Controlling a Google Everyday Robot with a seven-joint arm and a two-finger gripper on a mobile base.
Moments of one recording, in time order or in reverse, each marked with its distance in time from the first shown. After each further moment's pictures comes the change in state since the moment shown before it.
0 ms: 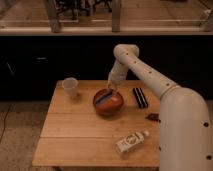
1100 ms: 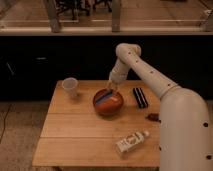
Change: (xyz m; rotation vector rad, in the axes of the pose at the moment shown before) arm 0.002 0.000 -0.003 0.028 -0.024 0.014
